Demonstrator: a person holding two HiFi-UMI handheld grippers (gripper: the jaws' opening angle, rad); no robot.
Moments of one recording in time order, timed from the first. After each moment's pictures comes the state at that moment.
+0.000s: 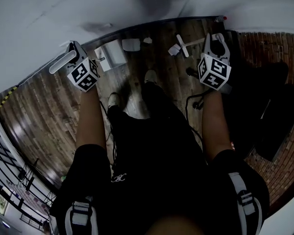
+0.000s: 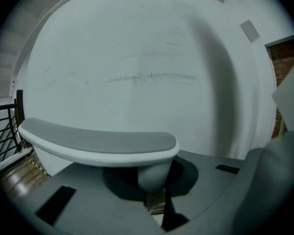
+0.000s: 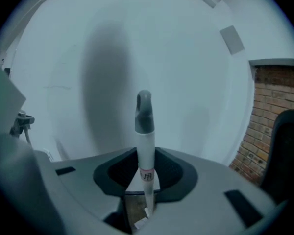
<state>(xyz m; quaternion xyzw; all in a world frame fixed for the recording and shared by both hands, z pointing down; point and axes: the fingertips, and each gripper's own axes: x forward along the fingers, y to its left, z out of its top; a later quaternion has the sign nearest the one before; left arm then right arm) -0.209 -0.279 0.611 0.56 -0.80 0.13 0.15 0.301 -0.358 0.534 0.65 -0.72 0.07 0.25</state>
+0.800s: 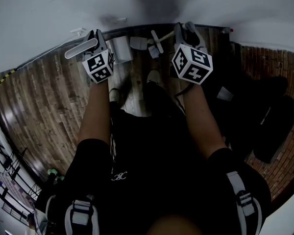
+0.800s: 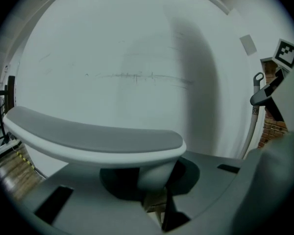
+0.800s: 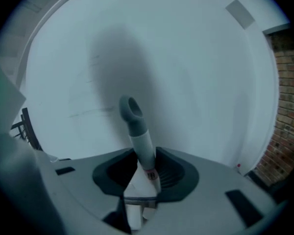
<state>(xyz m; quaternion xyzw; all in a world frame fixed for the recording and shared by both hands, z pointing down) -0.206 -0.260 0.619 0.60 -0.77 0.11 0.17 0.091 -0.339 0.524 0.55 -0.80 0.19 0.18</state>
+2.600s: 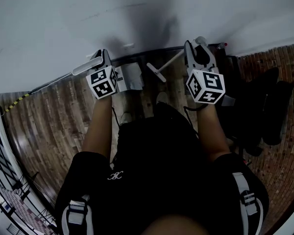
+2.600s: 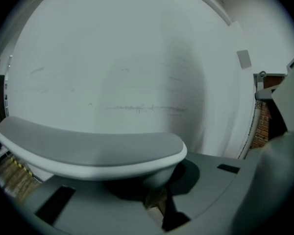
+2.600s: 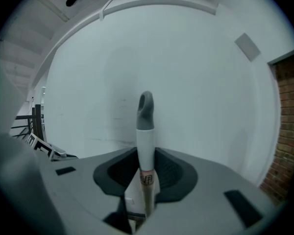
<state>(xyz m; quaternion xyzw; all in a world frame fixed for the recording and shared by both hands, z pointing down) -0.230 -0.234 0.519 0.65 -0.73 0.10 0.20 0.082 -0.278 0.385 0.53 -0.84 0.08 0.12</state>
